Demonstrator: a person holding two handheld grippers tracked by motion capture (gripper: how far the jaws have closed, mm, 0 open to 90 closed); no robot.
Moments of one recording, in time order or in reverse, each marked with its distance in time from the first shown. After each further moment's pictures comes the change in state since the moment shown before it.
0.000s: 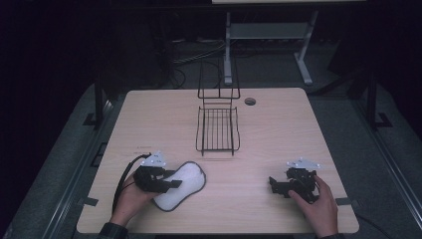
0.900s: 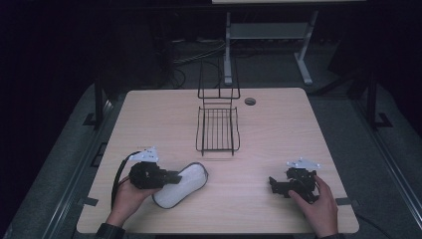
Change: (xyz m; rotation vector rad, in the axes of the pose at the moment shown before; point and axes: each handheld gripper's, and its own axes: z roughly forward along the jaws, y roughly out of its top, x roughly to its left) left arm -0.002 0.009 -0.019 -0.117 -0.131 -0.064; right arm 0.000 0.000 0.000 0.000 0.000 -0.002
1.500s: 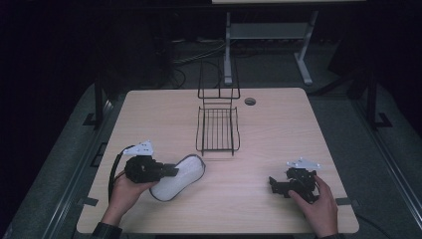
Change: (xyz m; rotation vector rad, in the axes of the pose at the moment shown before) left arm 0.005 0.014 -0.014 -0.030 0.037 0.007; right arm 0.000 0.000 0.000 0.000 0.000 0.002
